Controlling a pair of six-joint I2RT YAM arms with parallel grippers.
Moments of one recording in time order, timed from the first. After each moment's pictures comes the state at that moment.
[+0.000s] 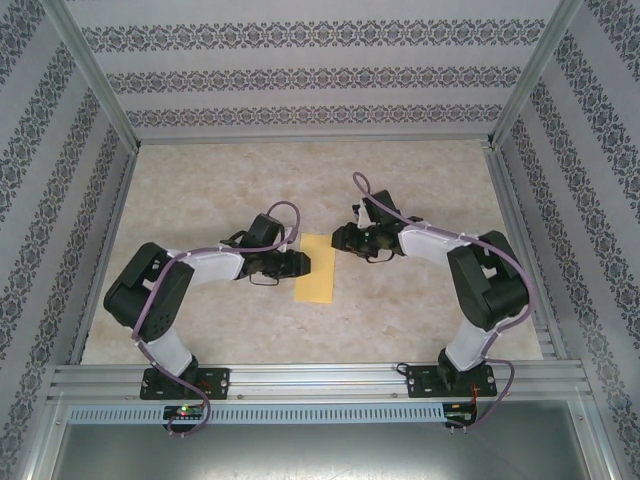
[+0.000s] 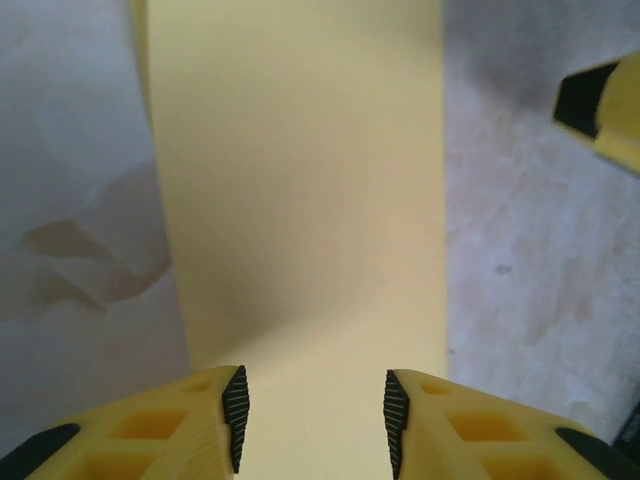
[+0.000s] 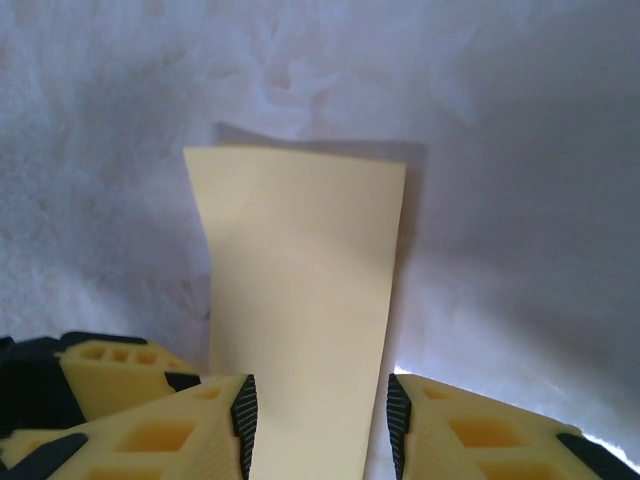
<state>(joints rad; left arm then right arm) -0.51 1.70 0.81 -0.07 0.45 -0.61 0.43 1.75 0.97 -0.19 -0.47 0.66</state>
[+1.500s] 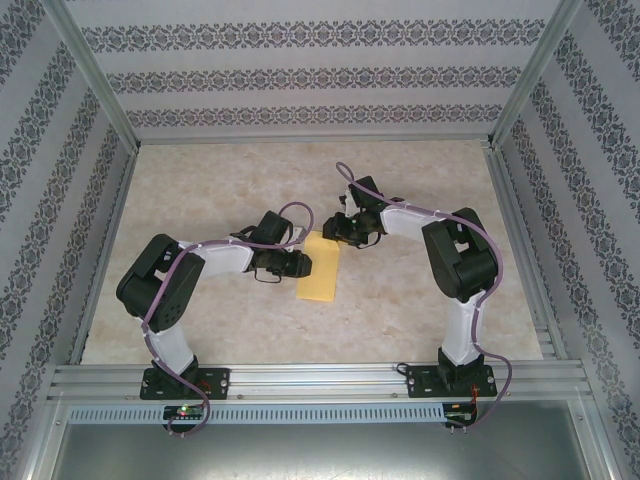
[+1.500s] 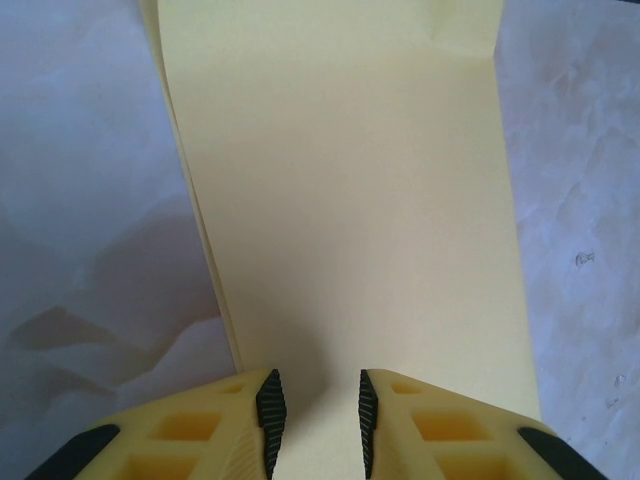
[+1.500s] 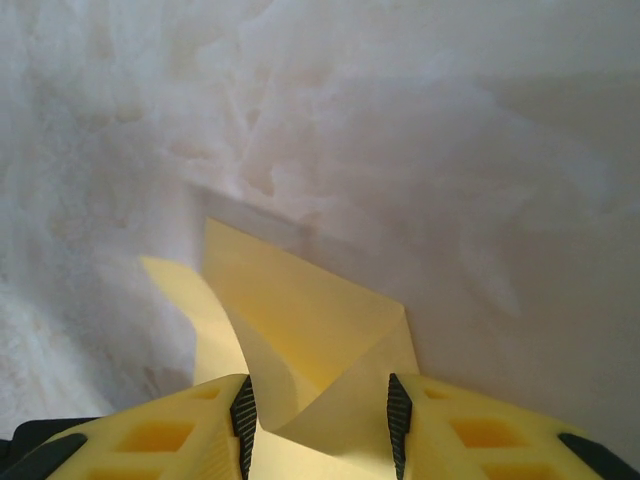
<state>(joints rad) -0.52 1.78 0.90 -0.17 0.39 -0.41 0.43 1.98 1.23 -0.31 -0.48 0.57</state>
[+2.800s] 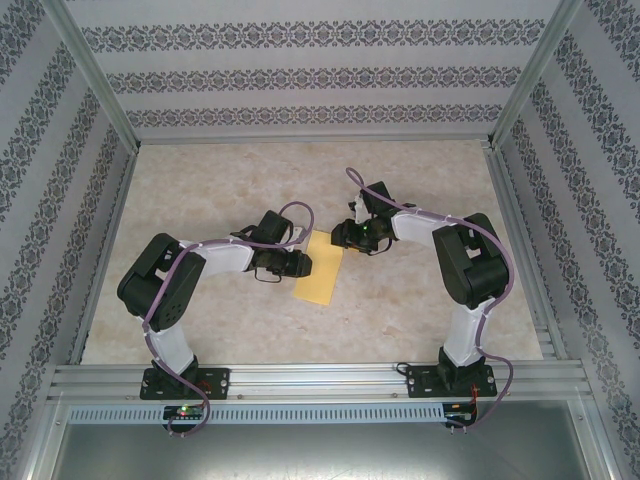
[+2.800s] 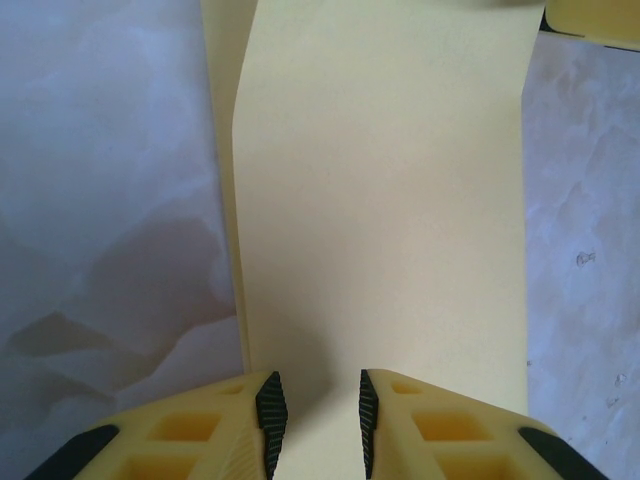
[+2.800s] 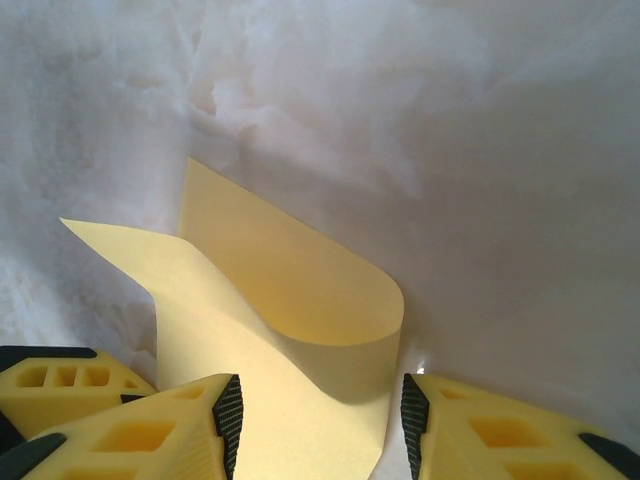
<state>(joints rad) -0.52 1.79 0.91 -0.17 0.40 -0.40 0.39 1.90 1.12 -0.32 -0.52 0.52</state>
